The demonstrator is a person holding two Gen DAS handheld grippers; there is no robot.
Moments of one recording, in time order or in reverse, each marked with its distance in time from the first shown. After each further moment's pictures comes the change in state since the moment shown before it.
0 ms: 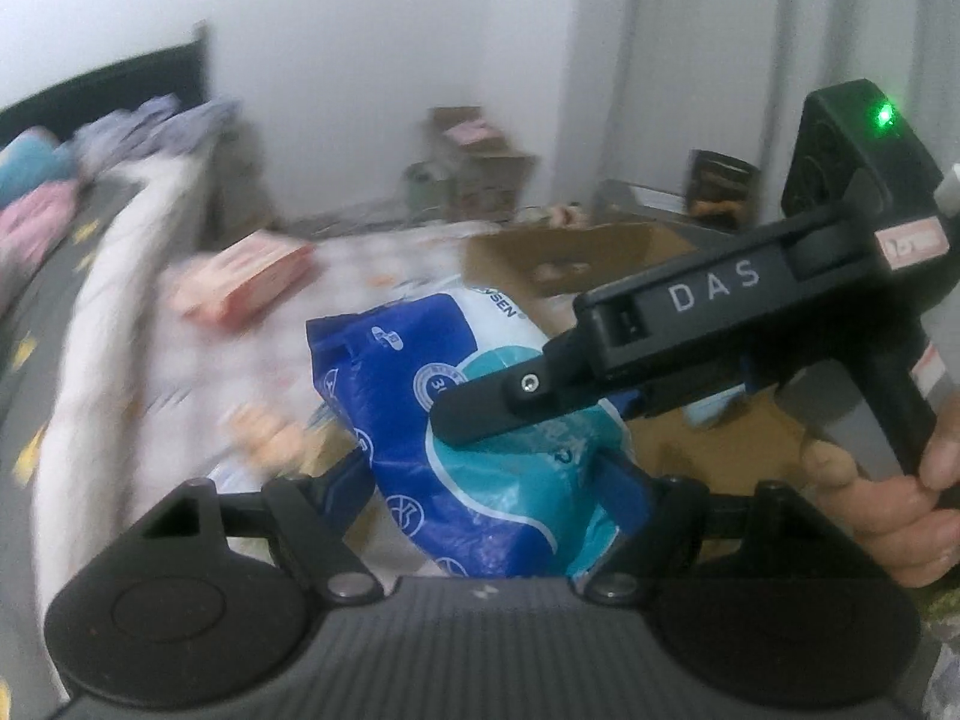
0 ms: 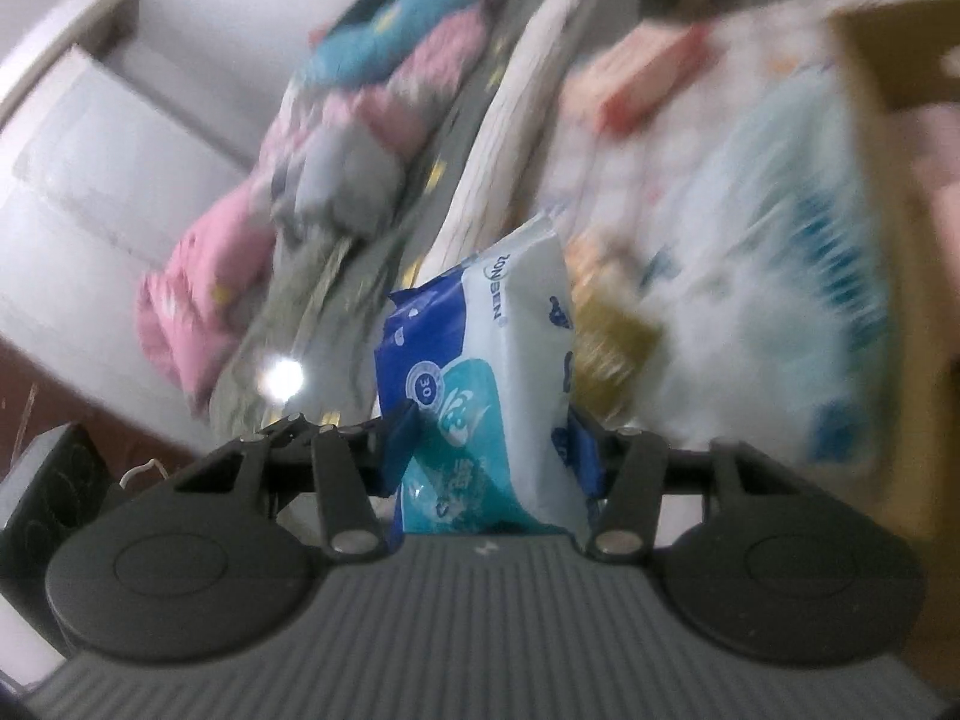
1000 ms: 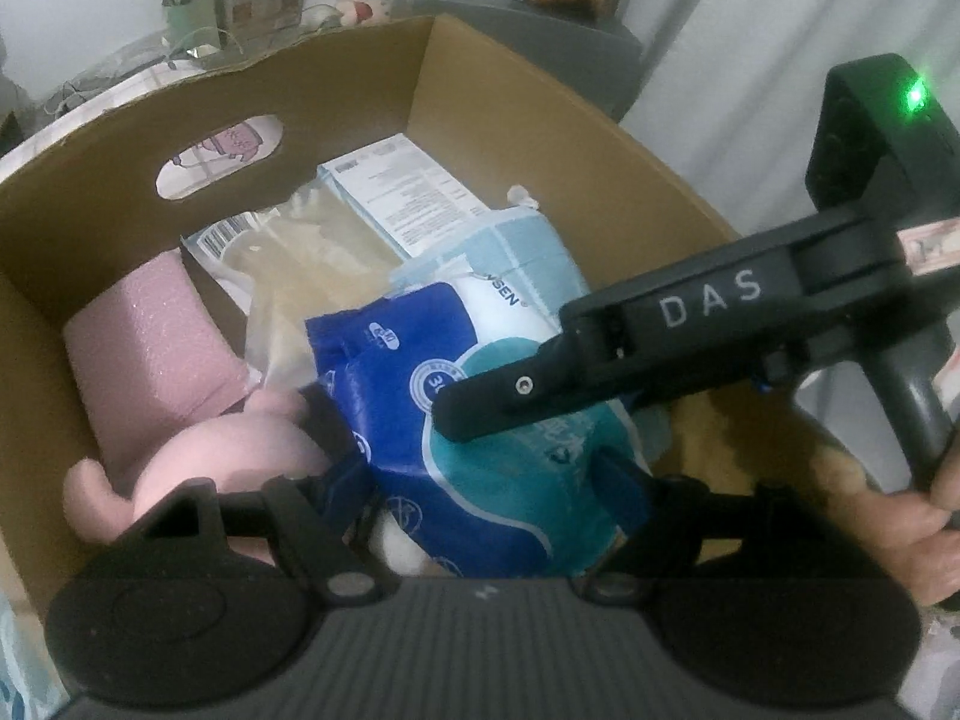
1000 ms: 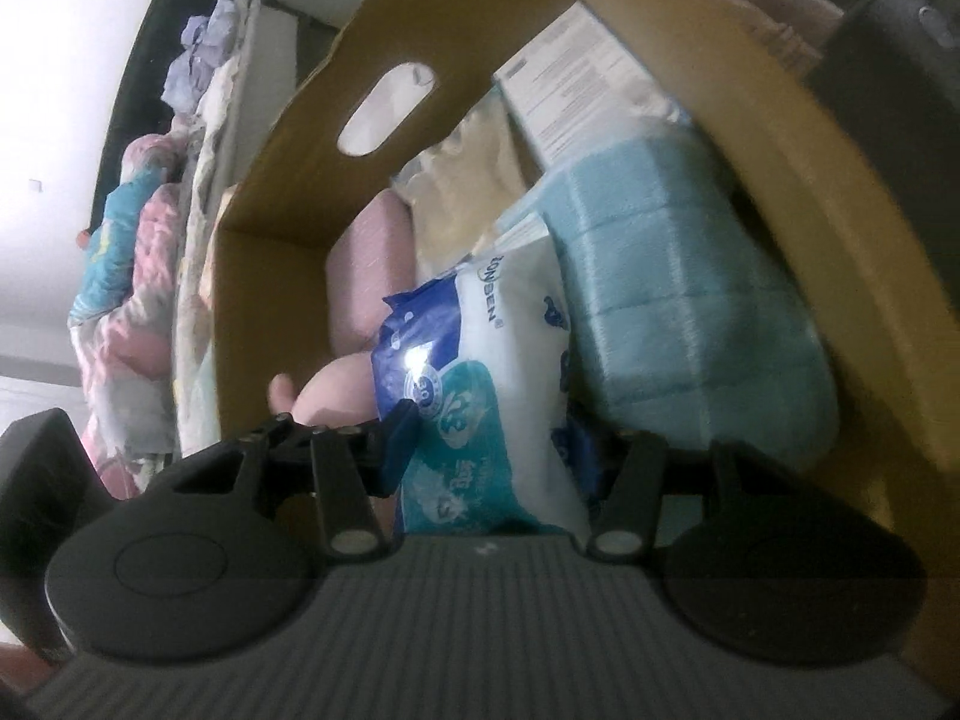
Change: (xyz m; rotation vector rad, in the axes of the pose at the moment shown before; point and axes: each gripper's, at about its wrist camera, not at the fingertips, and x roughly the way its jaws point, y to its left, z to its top) left arm 0.305 -0.134 0.093 0.133 0.456 -0.329; right arm -0.070 -0.316 0.062 0.532 -0.035 -0.268
